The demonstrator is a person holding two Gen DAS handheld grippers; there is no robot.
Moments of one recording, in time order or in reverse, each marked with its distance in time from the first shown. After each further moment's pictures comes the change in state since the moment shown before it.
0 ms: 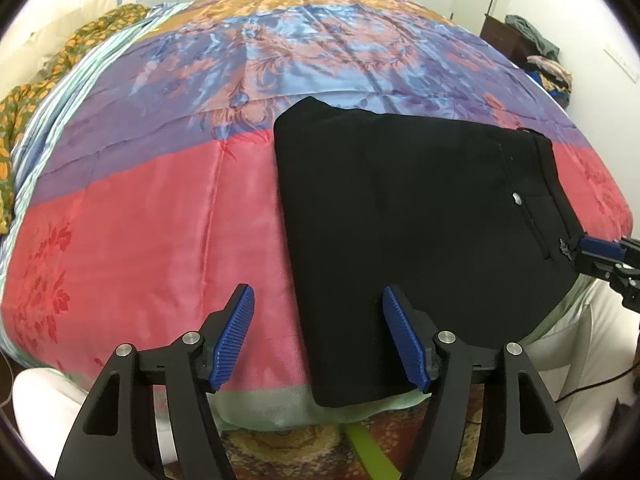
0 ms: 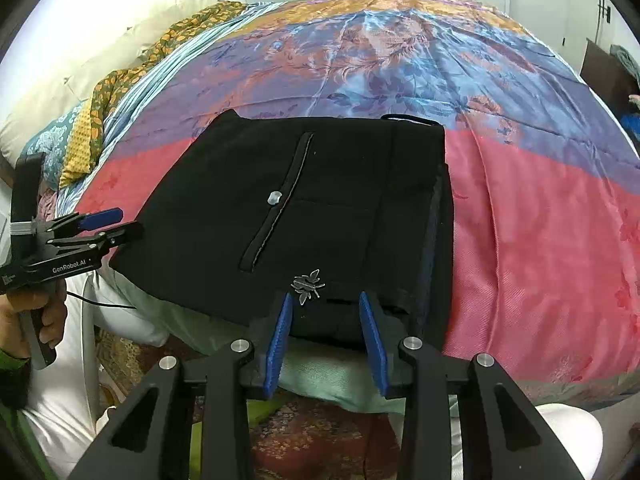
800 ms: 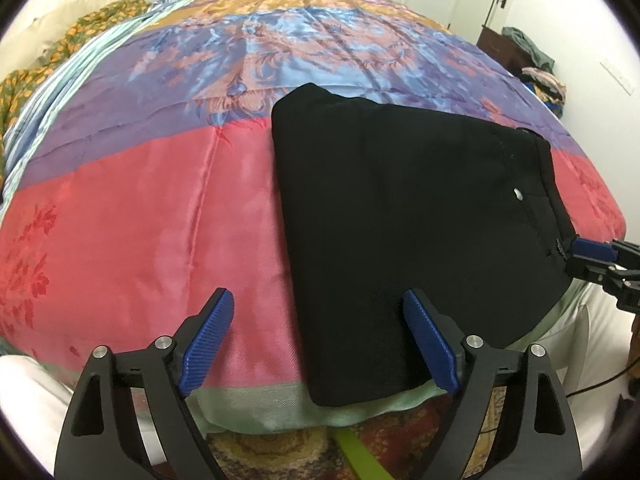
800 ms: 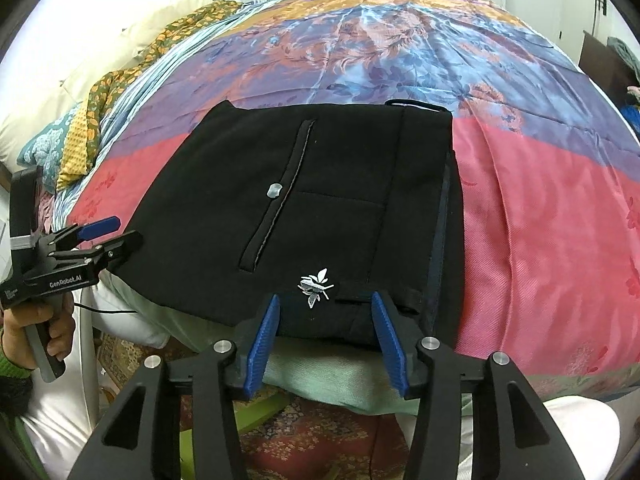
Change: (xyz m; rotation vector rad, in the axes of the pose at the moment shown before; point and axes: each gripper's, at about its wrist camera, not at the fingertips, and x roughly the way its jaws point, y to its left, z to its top) left arm 0.011 0.008 -0.015 -0.031 -0.024 -0.054; right arm 0.012 0.004 -0.004 0.016 0.010 -0.004
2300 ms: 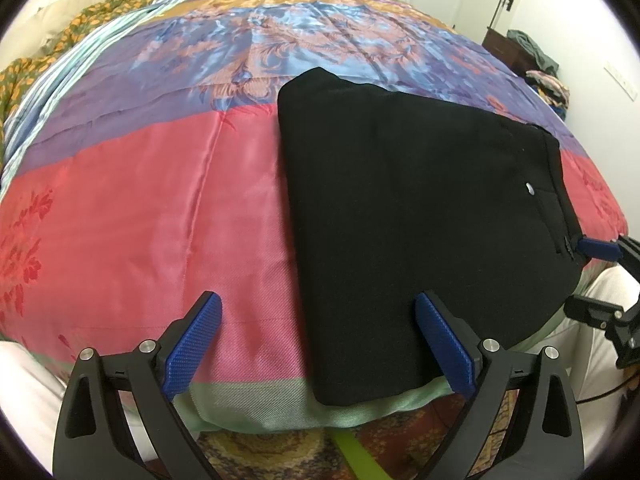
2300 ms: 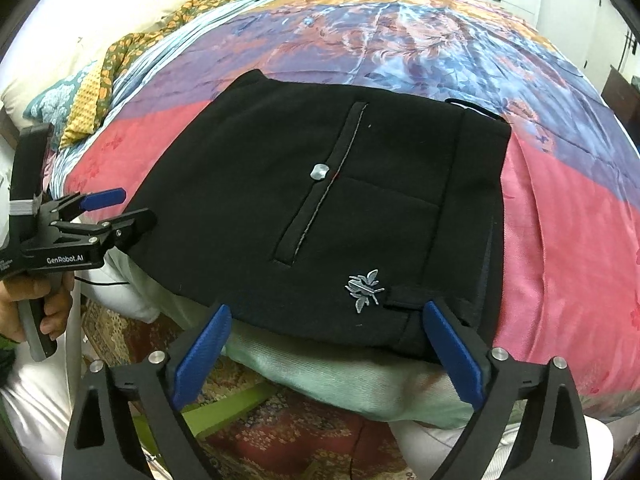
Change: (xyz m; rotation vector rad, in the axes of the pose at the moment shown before) left arm 0.009 0.005 -0.011 -0.020 0.004 -0.003; right arm 0.018 0.033 -0.005 -0.139 0.045 -0.022
